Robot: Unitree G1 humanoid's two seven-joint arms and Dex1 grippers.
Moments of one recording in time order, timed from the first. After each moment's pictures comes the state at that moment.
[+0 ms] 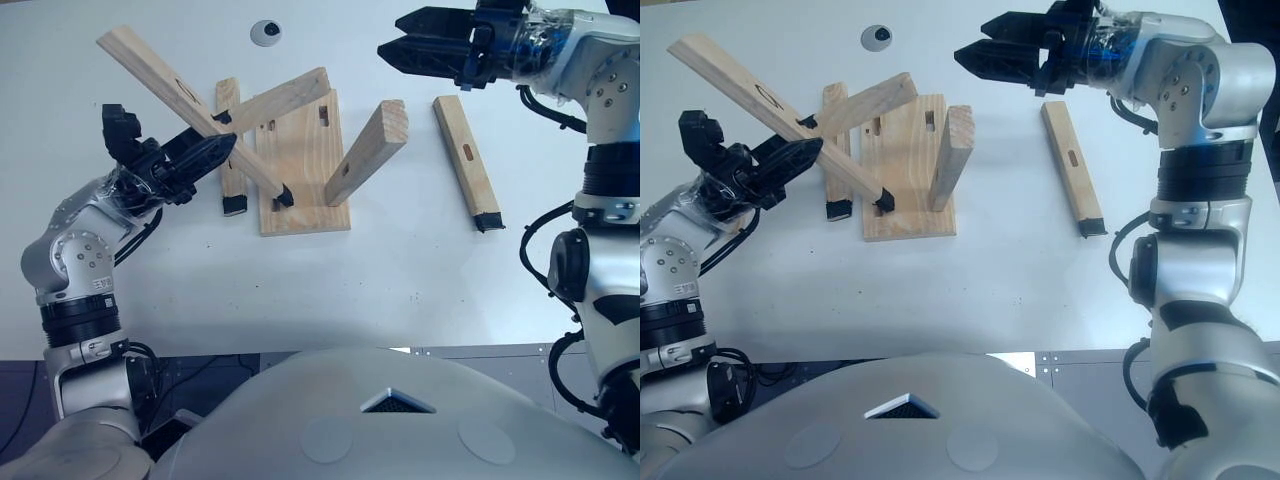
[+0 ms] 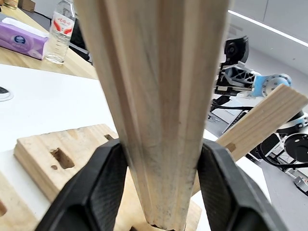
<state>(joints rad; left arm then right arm) -0.03 0.56 0.28 -0.02 -0.80 0.60 -1.05 -0.77 -0.49 0.03 0.26 0.54 0.92 1.06</state>
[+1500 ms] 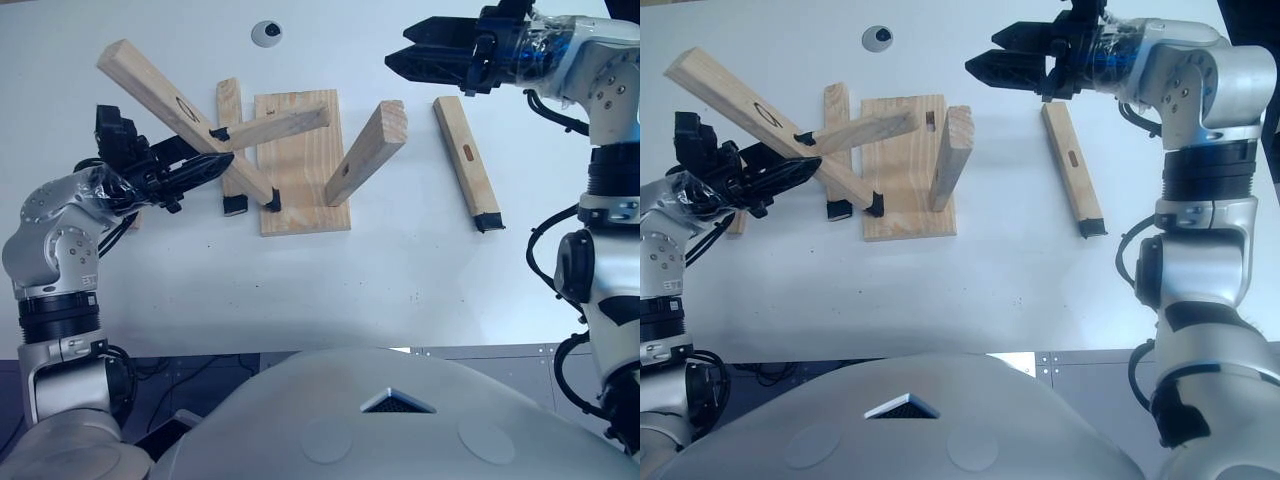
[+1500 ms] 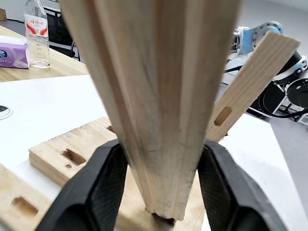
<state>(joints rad) -0.06 0.67 0.21 0.04 -0.68 0.44 -1.20 -0.76 -0.52 0.05 0.28 0.51 0.90 1.07</state>
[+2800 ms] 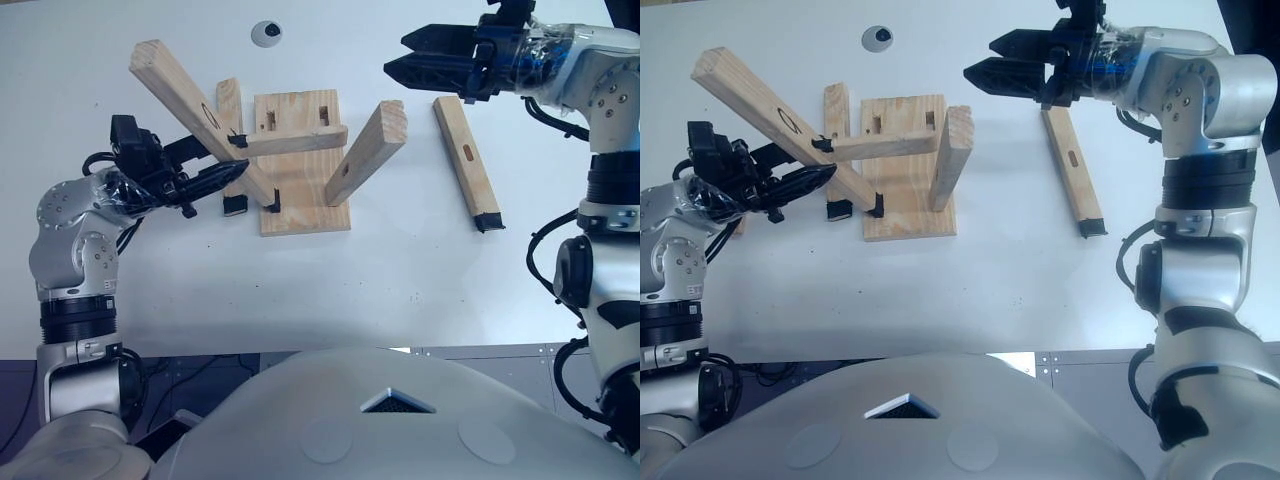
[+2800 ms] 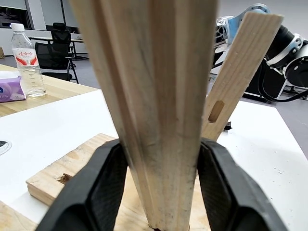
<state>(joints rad) -0.02 0.62 0.16 0.00 -0.62 0.20 -1.21 -0.73 -0.52 0.04 0.23 0.54 0.93 1.07</state>
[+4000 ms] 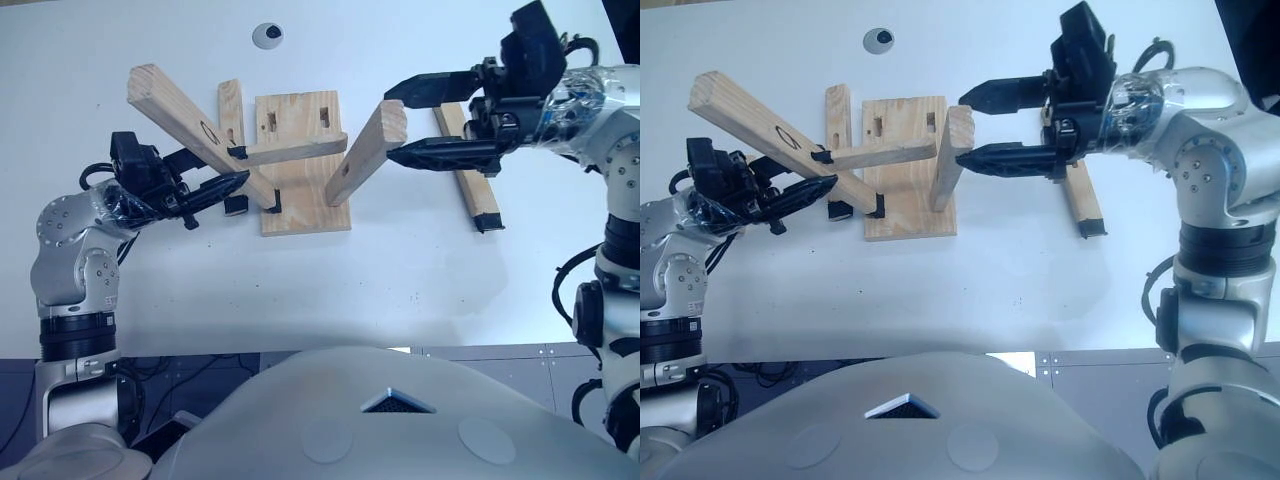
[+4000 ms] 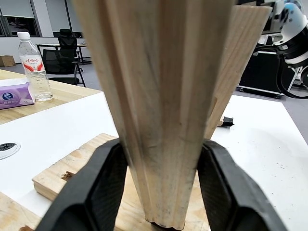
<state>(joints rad) 0.05 0.62 0.16 -0.06 -0.62 0.16 -1.19 -0.50 -0.63 0.05 -0.22 0.74 0.82 1.20</state>
